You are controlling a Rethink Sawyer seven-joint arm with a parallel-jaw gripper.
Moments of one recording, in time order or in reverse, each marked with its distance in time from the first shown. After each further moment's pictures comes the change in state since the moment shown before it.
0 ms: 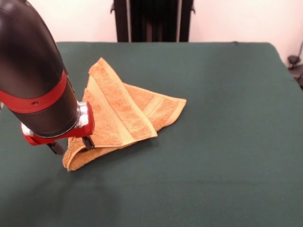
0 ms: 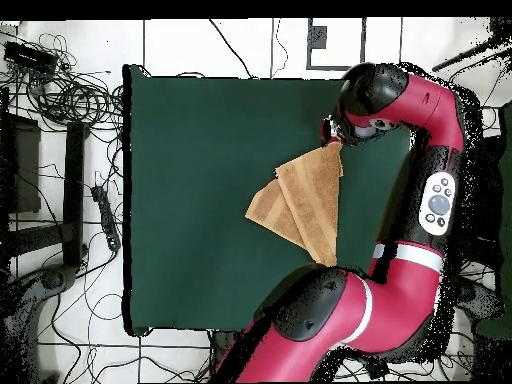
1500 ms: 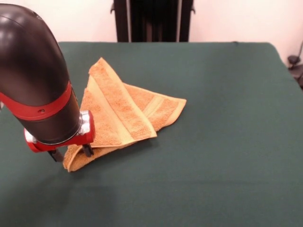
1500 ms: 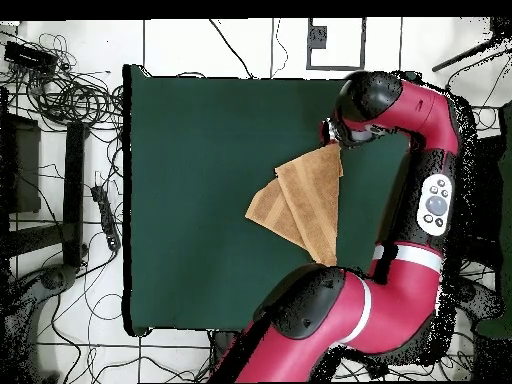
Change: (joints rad) arm 0.002 0.007 -0.046 0.042 0.027 -0.094 0.000
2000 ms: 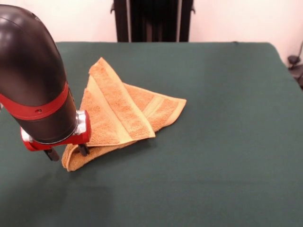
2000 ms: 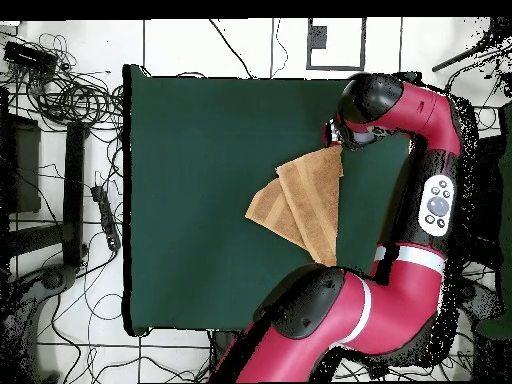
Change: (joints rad) arm 0.000 0.000 -0.022 0.007 0.000 -0.015 0.000
